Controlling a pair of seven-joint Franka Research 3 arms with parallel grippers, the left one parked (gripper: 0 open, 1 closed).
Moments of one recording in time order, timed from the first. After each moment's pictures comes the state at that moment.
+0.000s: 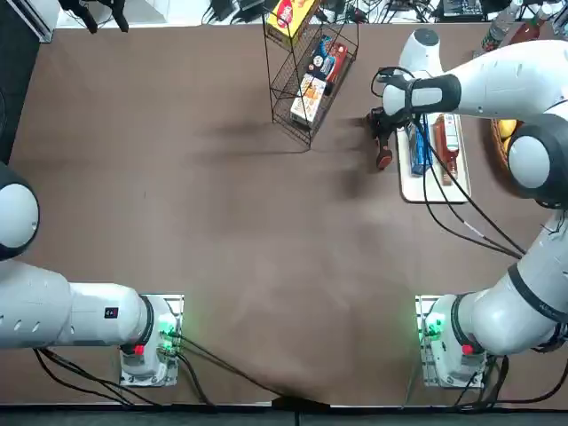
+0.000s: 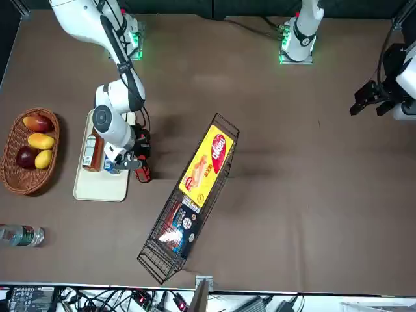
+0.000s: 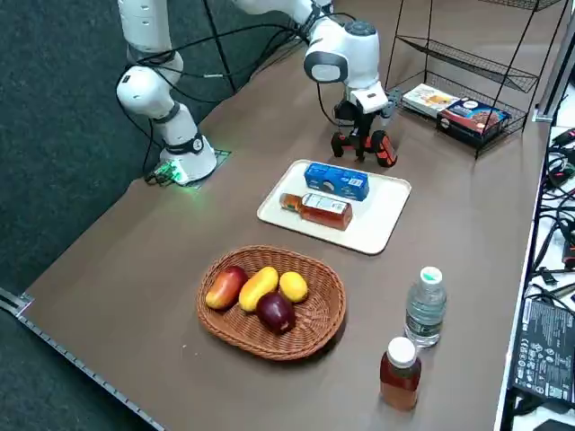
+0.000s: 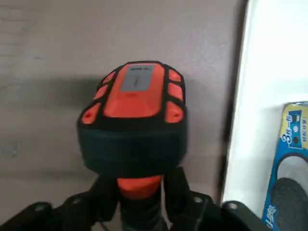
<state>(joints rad) 0.27 0.41 0.05 -2.10 0.10 2.48 0.21</state>
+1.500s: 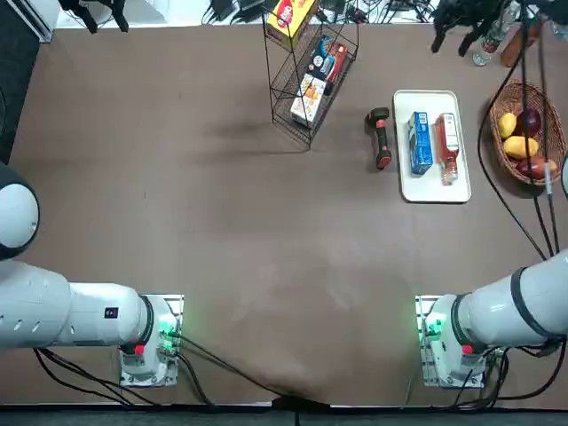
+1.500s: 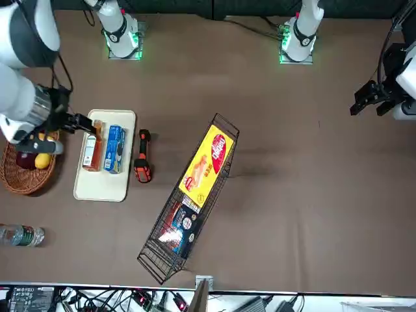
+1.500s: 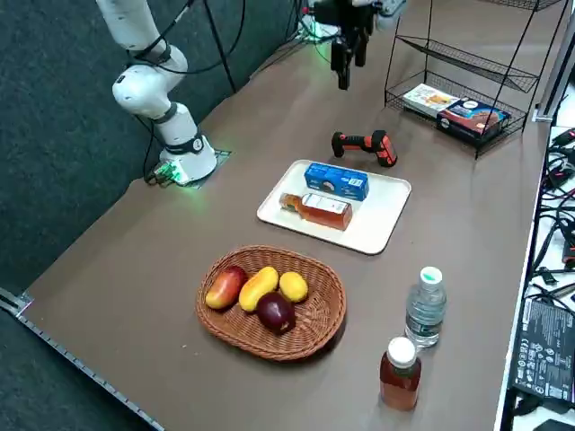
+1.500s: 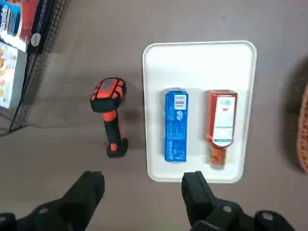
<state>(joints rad) 0.06 0.16 0.01 -1.59 0.09 1.62 0.10</state>
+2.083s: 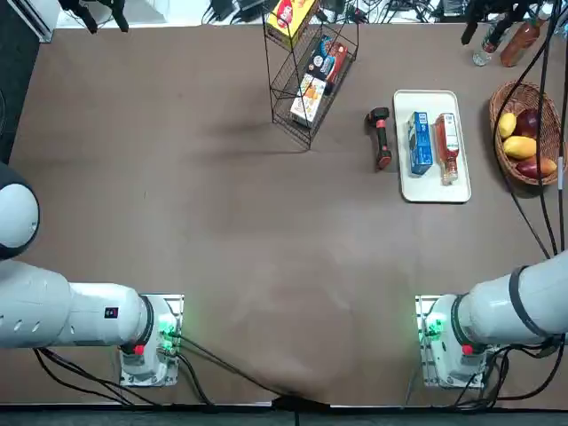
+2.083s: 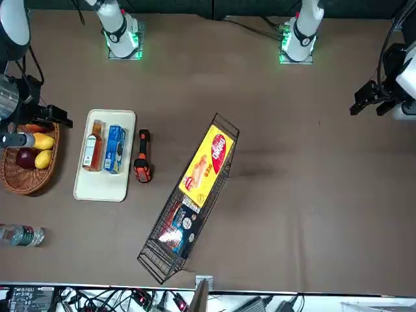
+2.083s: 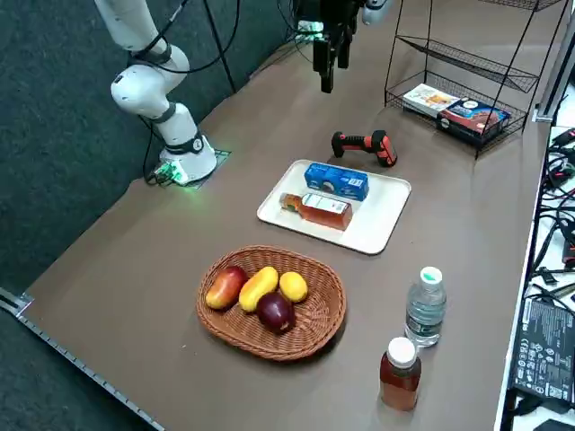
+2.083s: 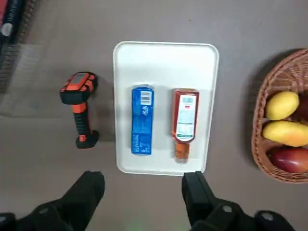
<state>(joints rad) -0.02 0.16 0.00 -1.54 0.04 1.55 -0.03</state>
